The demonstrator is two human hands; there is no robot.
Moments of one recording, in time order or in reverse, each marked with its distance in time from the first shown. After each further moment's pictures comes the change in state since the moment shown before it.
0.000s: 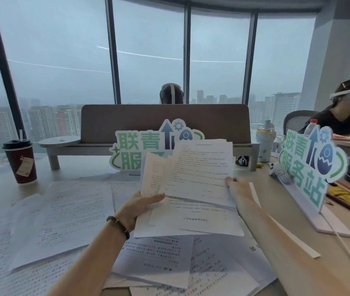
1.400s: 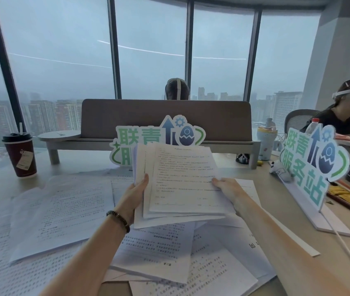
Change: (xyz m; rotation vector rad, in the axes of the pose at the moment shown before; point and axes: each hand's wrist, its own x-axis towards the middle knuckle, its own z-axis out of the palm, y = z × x) left_hand -0.005 0.009 0.007 -0.009 0.276 0.108; right_hand -0.018 -0.004 0.007 -0.086 -0.328 0.009
